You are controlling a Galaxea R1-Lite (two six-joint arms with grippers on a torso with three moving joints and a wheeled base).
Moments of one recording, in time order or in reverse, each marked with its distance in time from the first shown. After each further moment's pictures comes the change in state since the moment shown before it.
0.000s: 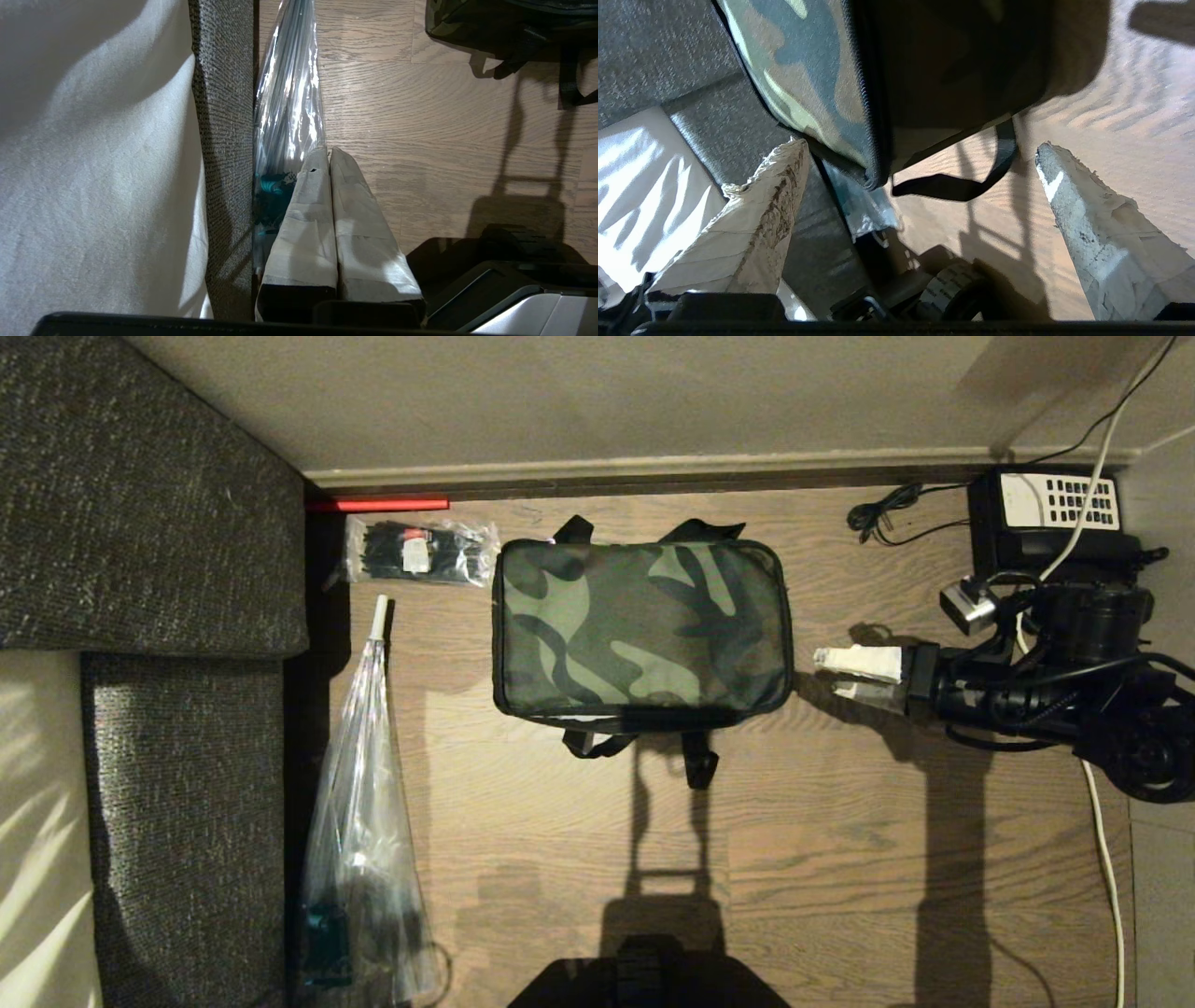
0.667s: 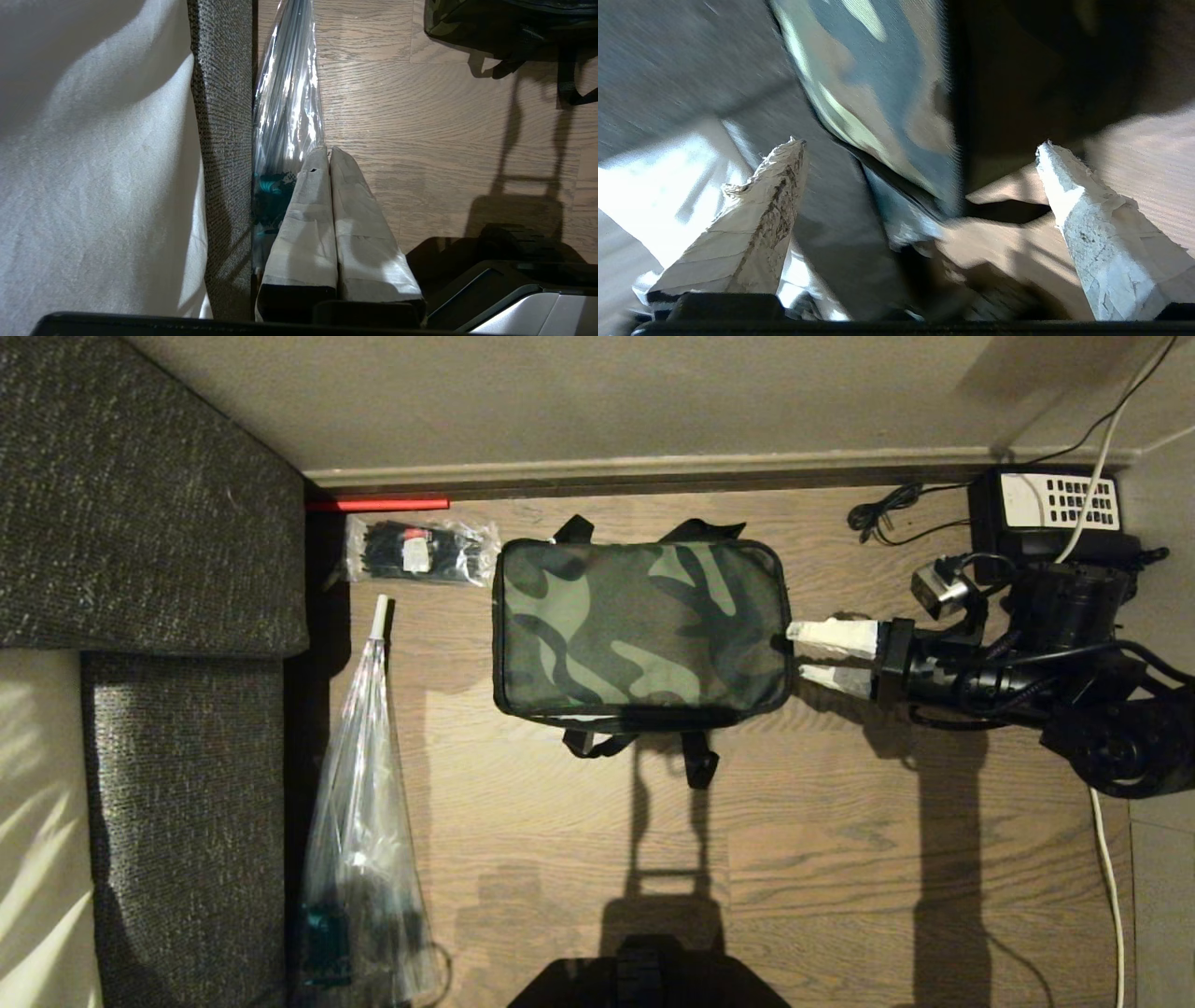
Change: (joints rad) left arm 0.000 0.000 0.000 0.000 0.000 0.000; right arm 0.088 0.014 -0.040 -0.114 -0.005 0.194
